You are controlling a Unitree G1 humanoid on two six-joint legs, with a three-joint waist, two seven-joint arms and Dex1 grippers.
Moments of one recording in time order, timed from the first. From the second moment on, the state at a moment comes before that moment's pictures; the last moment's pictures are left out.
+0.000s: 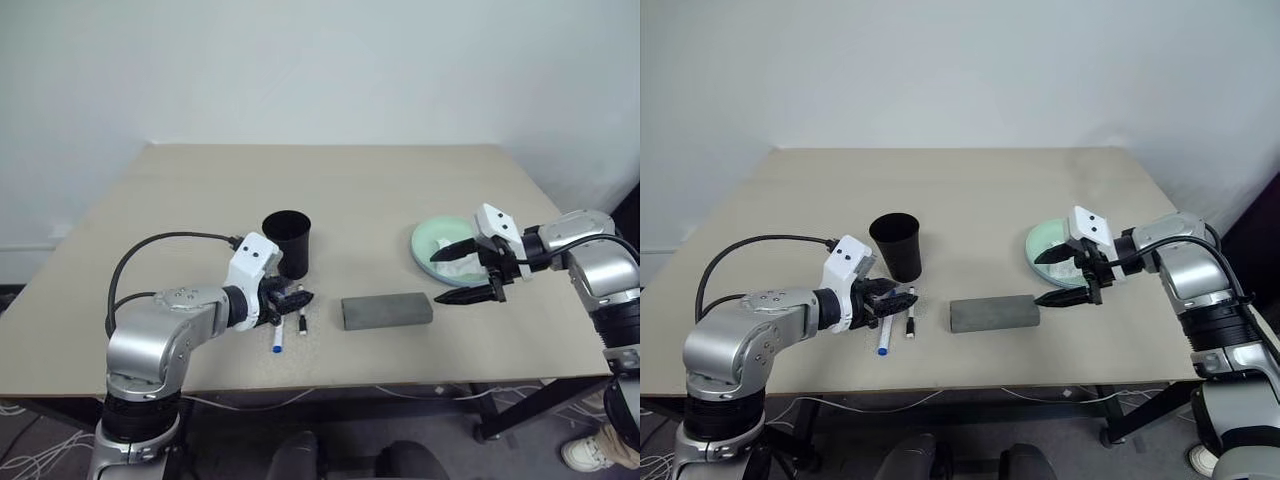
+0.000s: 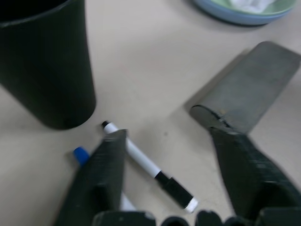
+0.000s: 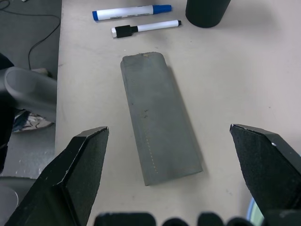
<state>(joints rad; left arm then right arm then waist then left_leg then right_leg) -0.34 0.46 0.07 -0.55 -0.33 1.38 -0.56 -0.71 -0.79 0.22 0.26 0.22 0.35 1.51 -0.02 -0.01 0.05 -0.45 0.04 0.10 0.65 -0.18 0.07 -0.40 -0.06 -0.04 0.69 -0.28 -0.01</state>
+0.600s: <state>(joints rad) -0.35 0.33 -0.01 -0.49 -0.33 1.45 -0.30 -0.72 -0.78 0.23 0.26 0.22 0.35 1.51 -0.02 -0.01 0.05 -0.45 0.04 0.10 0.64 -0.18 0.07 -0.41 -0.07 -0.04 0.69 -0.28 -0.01</state>
